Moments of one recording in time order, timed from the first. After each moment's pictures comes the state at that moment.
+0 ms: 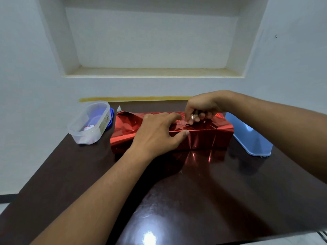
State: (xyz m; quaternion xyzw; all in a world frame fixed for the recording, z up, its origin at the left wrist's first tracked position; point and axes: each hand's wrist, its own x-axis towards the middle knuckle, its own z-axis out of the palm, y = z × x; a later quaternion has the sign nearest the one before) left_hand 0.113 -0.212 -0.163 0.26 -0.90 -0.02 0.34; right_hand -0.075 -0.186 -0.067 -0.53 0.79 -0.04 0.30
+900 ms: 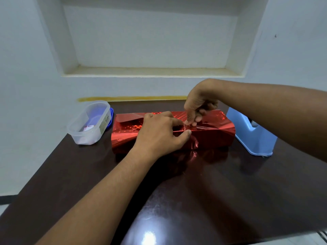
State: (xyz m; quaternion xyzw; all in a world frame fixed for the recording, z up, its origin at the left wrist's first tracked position) left_hand 0.111 -0.204 -0.158 0.28 -0.90 -0.02 0.33; right_hand -0.062 -0.217 -0.050 -0.46 0.83 0.21 0.25
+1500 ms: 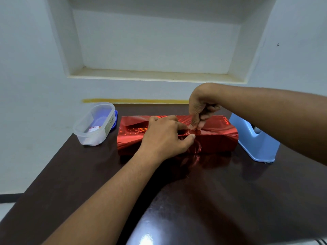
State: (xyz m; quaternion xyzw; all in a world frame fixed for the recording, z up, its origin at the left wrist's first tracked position) left_hand 0.113 -0.202 -0.154 0.29 -0.90 -0.03 0.31; right_hand -0.041 -0.220 -0.043 -0.38 0.86 0.27 0.21
